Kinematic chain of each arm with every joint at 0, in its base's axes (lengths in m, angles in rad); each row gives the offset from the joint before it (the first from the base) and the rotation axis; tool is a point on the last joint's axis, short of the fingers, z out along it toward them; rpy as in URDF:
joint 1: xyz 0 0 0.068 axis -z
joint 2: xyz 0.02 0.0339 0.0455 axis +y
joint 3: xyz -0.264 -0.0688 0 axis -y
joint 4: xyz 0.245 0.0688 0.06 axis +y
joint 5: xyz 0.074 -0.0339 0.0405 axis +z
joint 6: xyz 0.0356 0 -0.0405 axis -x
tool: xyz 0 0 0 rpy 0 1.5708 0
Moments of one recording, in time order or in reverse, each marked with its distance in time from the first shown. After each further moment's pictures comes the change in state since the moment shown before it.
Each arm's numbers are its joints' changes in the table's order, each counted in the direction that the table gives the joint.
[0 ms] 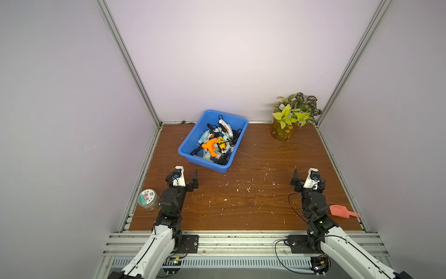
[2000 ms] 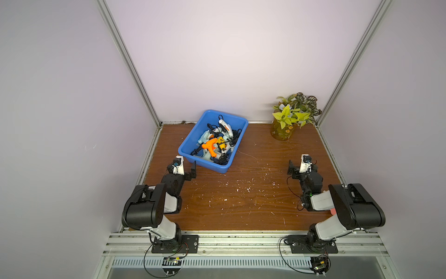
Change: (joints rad) left arm -0.230 0.894 0.152 -0.730 -0.318 -0.013; right arm 0.348 0.962 0.190 -0.672 0.520 0.013
